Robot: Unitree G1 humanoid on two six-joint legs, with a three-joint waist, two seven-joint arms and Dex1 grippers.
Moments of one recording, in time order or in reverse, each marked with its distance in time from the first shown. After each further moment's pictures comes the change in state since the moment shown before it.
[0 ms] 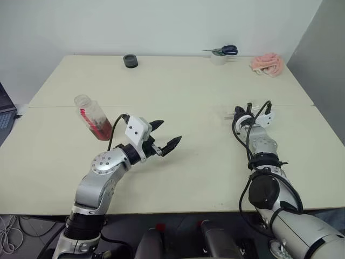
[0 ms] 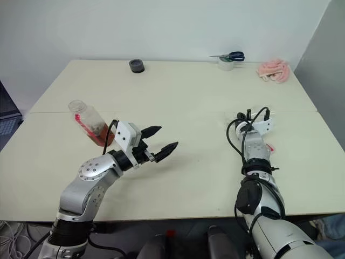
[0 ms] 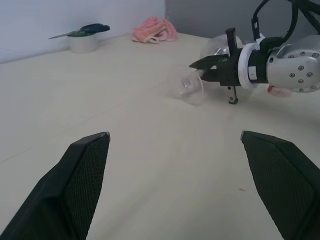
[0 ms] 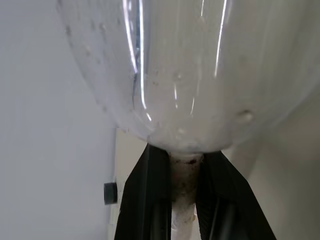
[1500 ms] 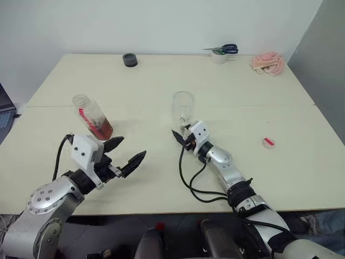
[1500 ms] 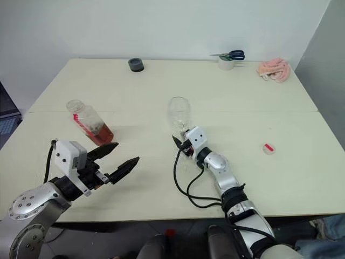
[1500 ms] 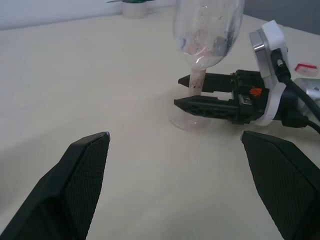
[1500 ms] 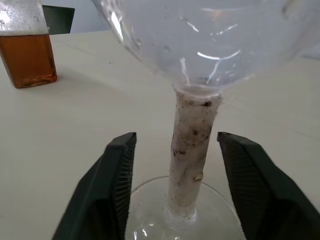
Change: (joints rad) left arm 0.380 0.188 0.378 -0.360 -0.276 0.200 0.027; right arm 0.309 0.074 0.863 -0.121 -0.823 -0.591 0.439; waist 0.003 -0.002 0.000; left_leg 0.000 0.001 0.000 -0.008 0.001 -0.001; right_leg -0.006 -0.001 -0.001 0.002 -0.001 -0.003
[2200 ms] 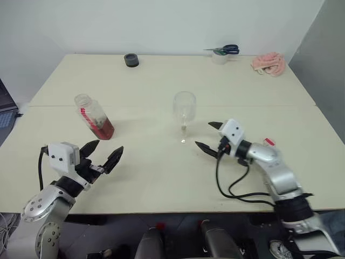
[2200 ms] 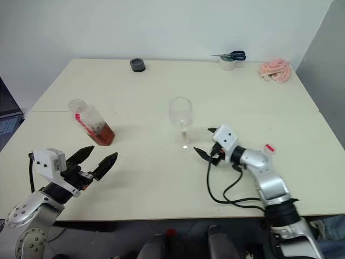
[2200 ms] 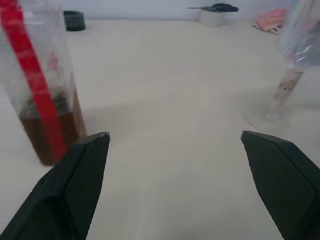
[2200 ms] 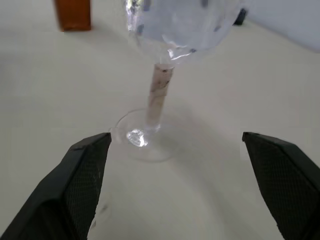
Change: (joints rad) left arm 0.042 -0.132 0.086 0.265 0.057 -0.187 0.039; right arm 0.229 -0.557 -0.046 -0.932 0.188 0.728 0.359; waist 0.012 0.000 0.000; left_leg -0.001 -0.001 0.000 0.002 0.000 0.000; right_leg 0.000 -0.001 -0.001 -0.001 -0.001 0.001
